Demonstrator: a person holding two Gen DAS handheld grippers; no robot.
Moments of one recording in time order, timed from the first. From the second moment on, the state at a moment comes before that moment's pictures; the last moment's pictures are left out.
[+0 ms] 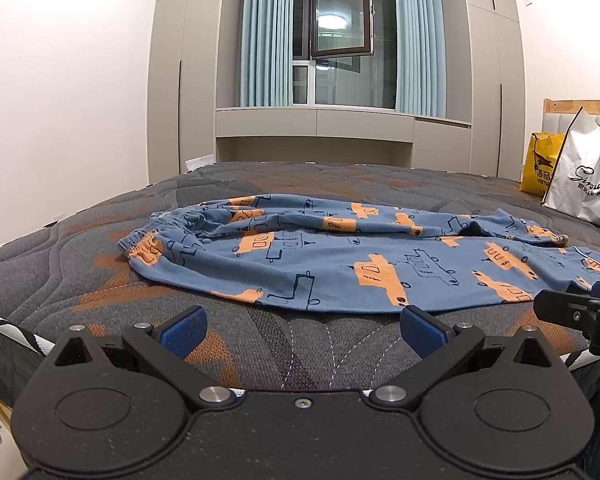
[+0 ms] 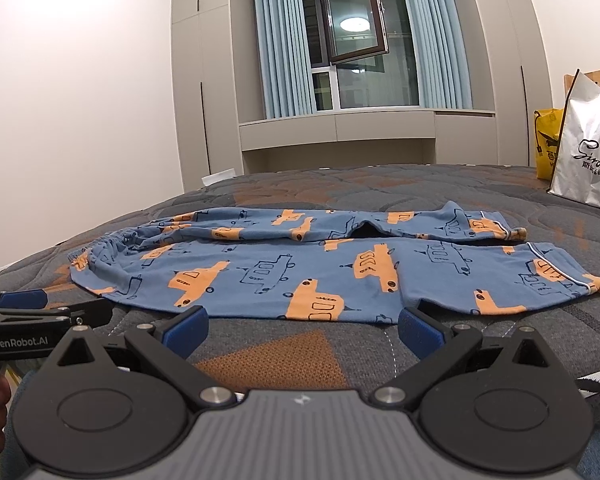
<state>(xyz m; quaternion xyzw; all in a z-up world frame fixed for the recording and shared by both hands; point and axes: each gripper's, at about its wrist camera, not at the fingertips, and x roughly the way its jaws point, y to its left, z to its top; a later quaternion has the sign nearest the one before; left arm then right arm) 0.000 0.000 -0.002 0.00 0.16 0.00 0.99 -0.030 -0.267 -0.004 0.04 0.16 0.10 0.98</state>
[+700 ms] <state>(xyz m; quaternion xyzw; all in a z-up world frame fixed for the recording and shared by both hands) 0.005 0.003 -0.006 -0.01 0.17 -0.01 0.99 -0.031 -0.268 -0.003 0.04 0.16 0.10 0.98</state>
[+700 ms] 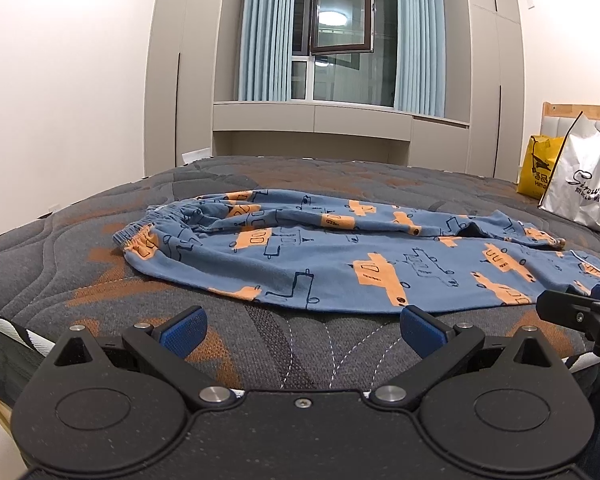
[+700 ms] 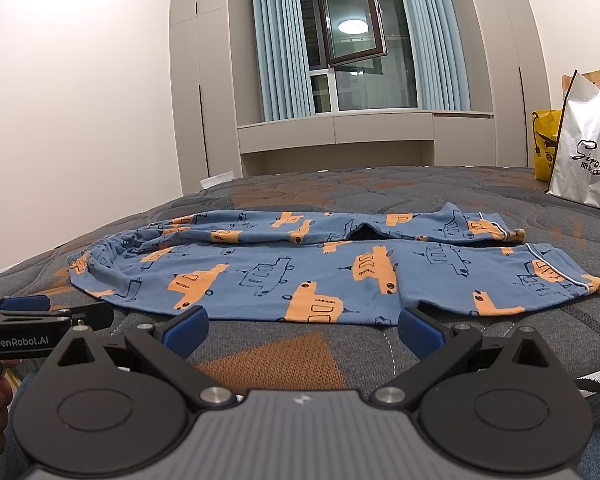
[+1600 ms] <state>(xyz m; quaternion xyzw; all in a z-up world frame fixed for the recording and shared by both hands) 0.062 0.023 0.020 -0.12 0.20 -0.02 0.97 -0.001 -0.276 0.013 0.06 0.11 0.11 0.99</state>
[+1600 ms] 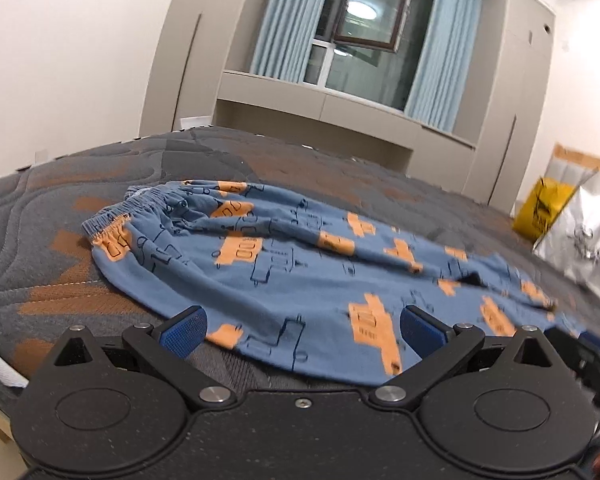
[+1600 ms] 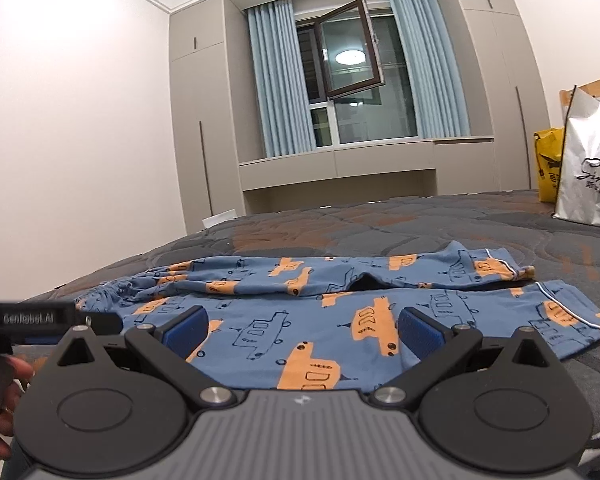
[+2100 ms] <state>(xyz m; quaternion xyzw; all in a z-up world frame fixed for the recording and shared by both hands) 0.143 0.058 0.045 -0.15 0.18 -0.06 0.97 0.076 -0.286 0.059 -0.01 0.10 0.21 0.97</state>
